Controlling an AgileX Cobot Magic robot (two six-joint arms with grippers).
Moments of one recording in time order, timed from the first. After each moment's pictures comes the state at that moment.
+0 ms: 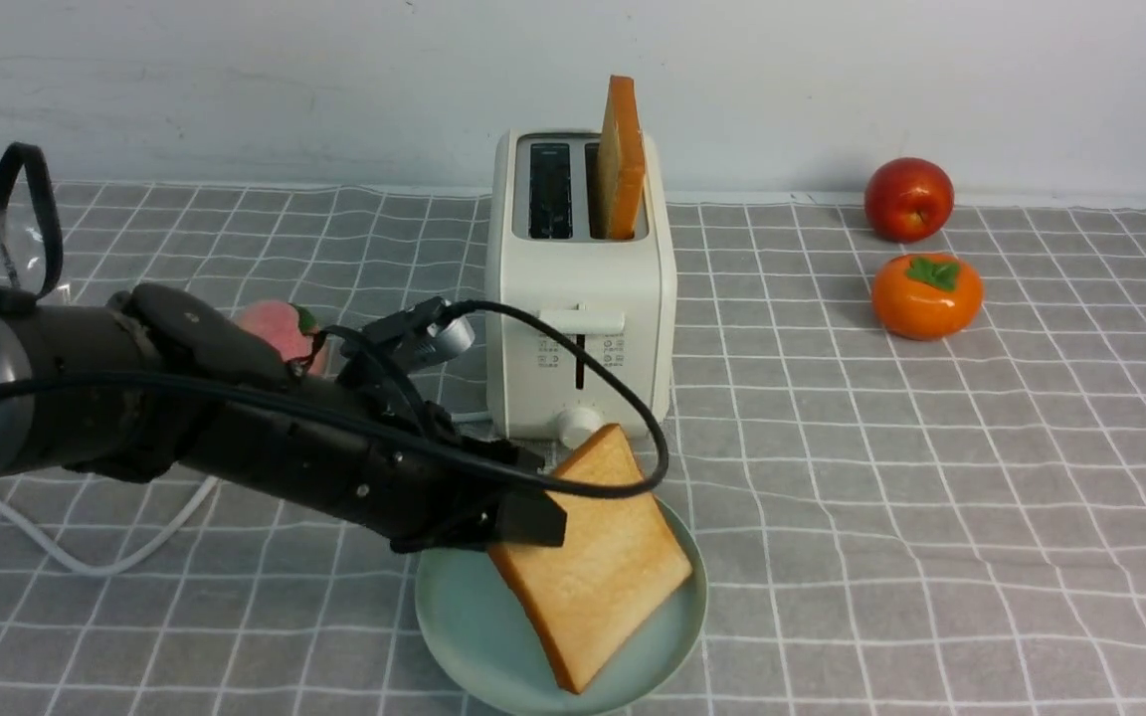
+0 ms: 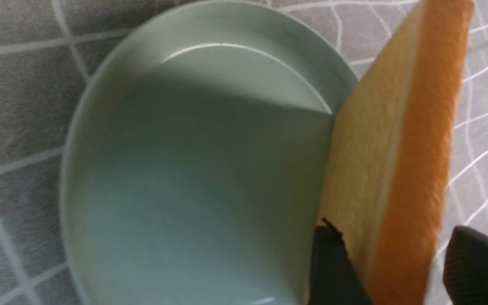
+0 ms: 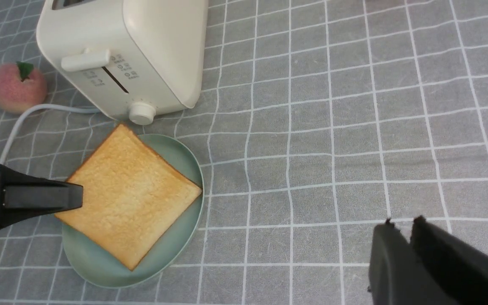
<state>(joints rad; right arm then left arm) -0.04 0.71 -0.81 0.41 0.86 -0.09 -0.31 1.71 -0.99 -1.04 0.63 0.67</state>
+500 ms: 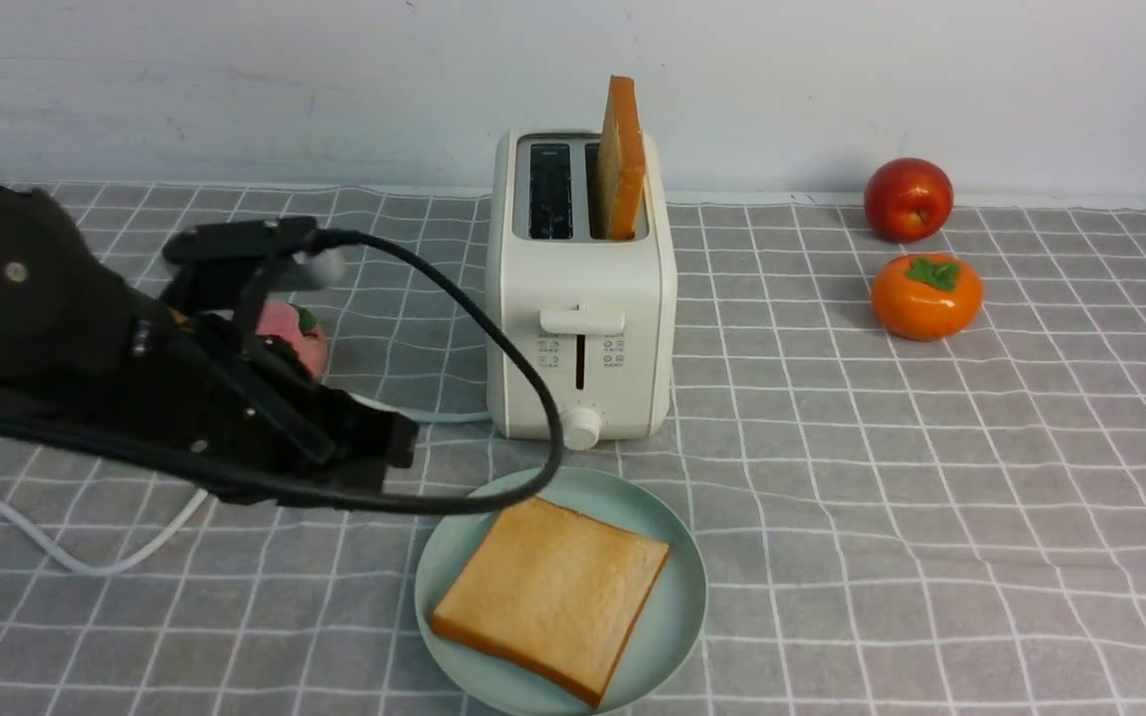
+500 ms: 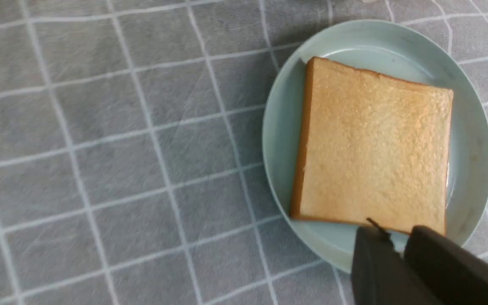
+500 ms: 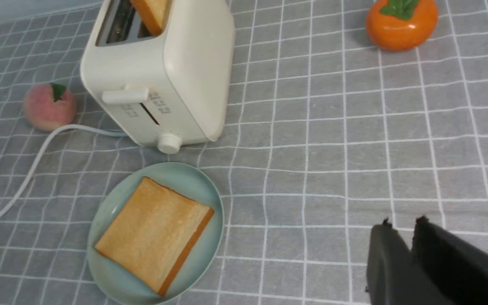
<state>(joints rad) -0.04 0.80 -1.01 0.43 0.93 -0.13 -0.31 1.34 -0.98 -0.33 0.69 0.00</state>
